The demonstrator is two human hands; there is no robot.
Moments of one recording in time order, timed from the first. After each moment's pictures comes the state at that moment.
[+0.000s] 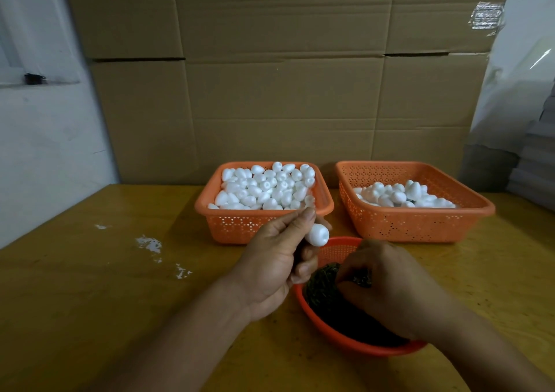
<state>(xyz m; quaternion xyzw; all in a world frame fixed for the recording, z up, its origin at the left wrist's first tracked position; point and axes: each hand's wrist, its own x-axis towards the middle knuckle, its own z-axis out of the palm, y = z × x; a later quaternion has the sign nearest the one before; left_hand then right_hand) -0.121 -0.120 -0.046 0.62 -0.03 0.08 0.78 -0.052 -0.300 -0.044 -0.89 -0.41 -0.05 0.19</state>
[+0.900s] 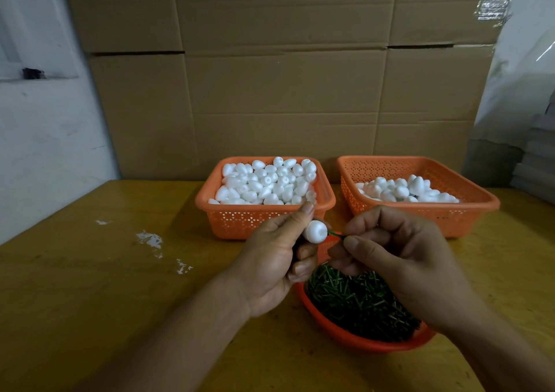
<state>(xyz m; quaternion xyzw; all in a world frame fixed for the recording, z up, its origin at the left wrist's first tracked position) -0.122 -0.121 -0.046 0.60 0.00 0.06 0.80 -0.063 -0.297 -0.035 -0.62 -0.39 0.08 0.68</state>
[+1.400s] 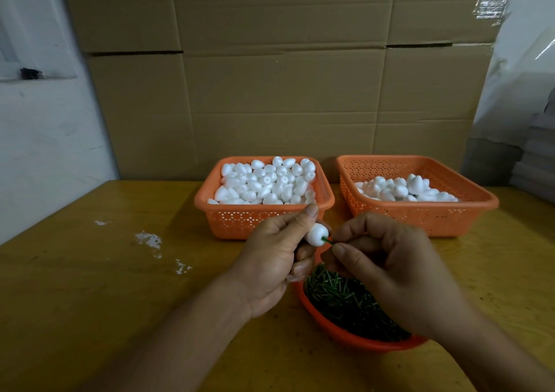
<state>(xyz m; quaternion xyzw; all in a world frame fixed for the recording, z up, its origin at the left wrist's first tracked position) -0.123 -0.123 -0.045 0.63 -0.01 0.10 0.77 -0.068 -0.296 -0.042 -0.72 -0.43 -0.01 0.54</state>
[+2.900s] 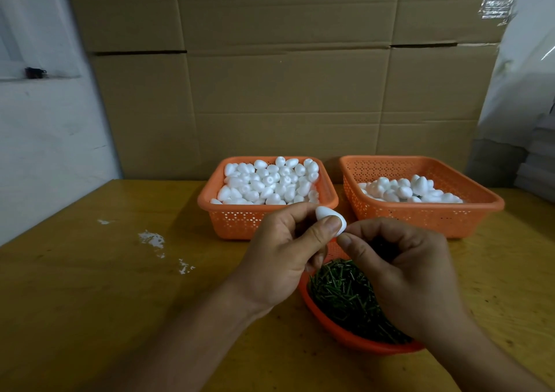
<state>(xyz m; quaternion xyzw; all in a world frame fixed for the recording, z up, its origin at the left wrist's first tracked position) -0.129 -0.125 -0.042 0.71 -0.12 0.20 0.67 -0.073 -0.288 -0.049 -0.70 -0.39 -0.16 0.58</state>
